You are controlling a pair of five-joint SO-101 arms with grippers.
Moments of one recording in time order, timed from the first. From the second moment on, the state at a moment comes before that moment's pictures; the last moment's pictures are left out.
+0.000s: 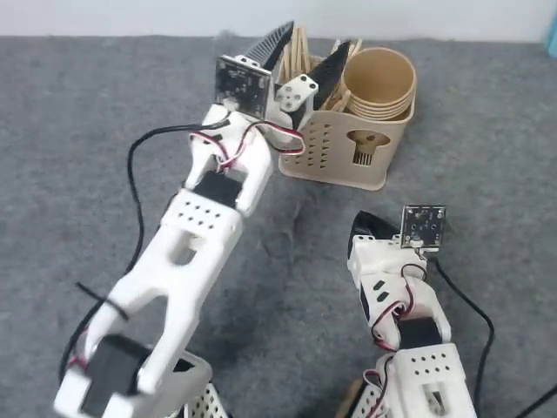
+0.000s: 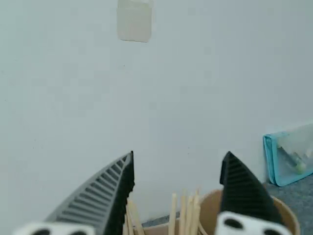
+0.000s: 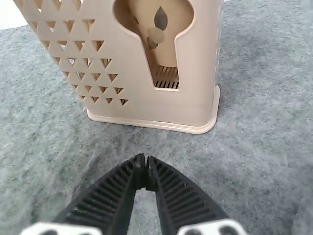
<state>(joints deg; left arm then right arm) 17.4 -13.6 29.8 -8.8 2.8 -13.2 -76.5 95.8 17.8 -11.1</state>
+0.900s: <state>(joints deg) -3.7 -82.4 83.6 7.4 2.7 -10.1 -87.6 80.4 48.5 -11.1</state>
